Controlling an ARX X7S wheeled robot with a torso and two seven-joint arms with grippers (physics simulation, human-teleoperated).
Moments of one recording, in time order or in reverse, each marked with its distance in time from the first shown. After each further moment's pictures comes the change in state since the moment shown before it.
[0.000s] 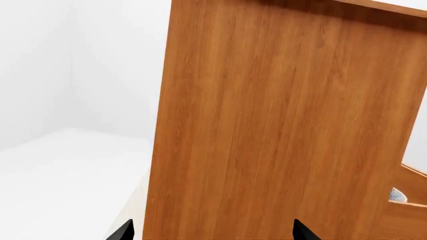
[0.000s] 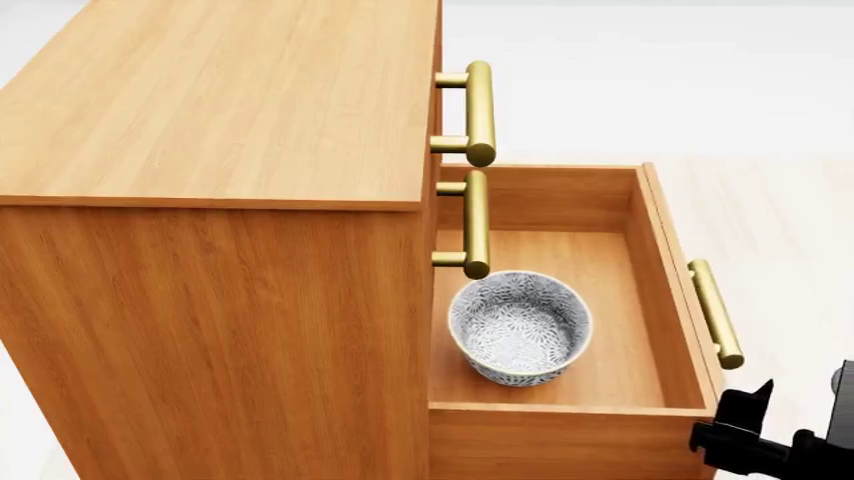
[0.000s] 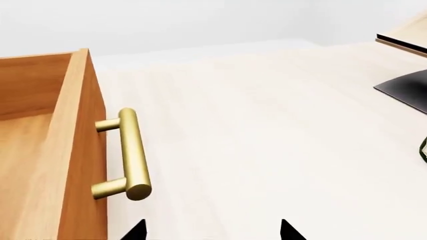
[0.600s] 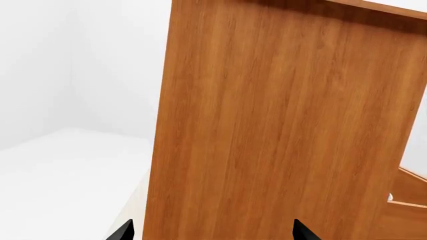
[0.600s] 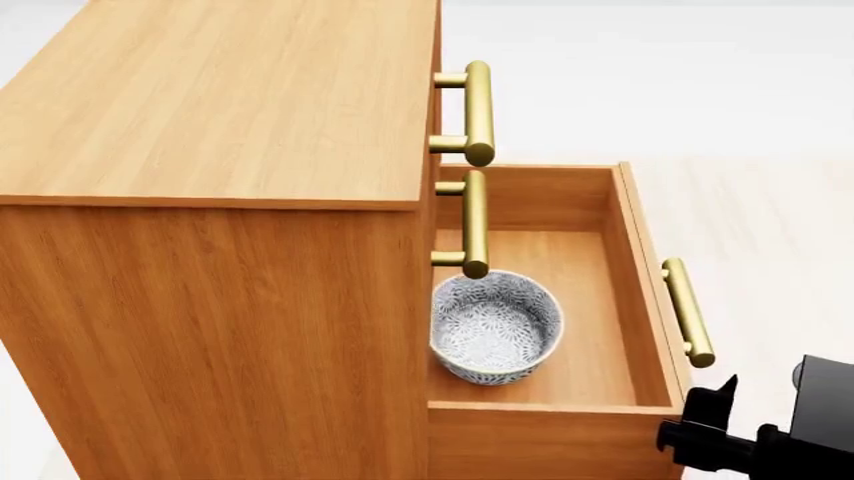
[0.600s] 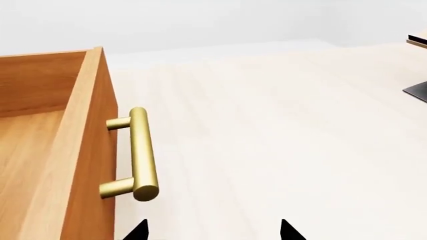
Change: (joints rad) left arm 0.001 -0.003 0.001 0.002 -0.002 0.001 -0.004; right arm 0.008 -0.016 -0.050 -0.007 0.010 -0.003 -0.007
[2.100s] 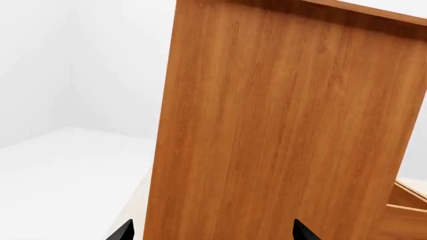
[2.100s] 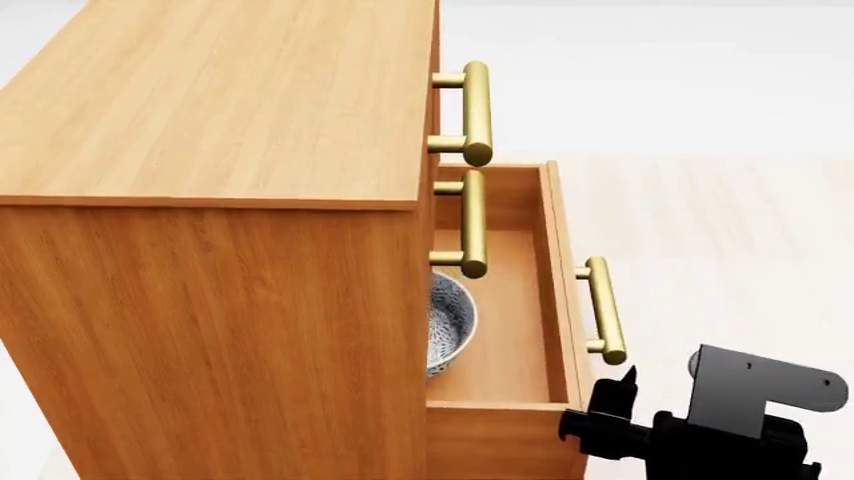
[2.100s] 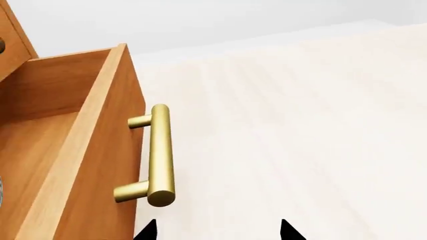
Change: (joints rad) left arm 0.001 -0.009 0.001 0.003 -0.014 0.011 -0.005; right arm 0.052 -0.079 -0.150 0.076 0.110 -0.079 0.036
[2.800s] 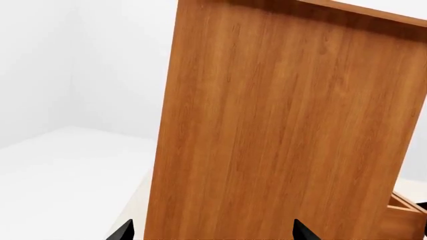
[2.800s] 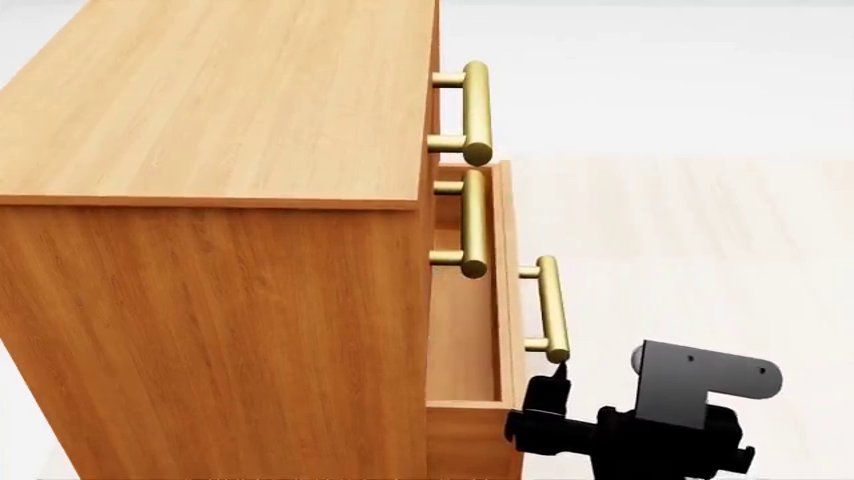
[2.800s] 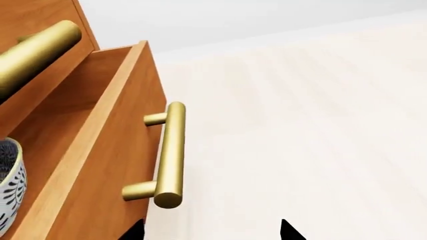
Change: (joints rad) left arm 0.001 -0.003 0.001 0.002 -0.004 0.003 -0.004; right arm 0.026 -0.047 -0.062 0.037 0.021 -0.025 -0.058
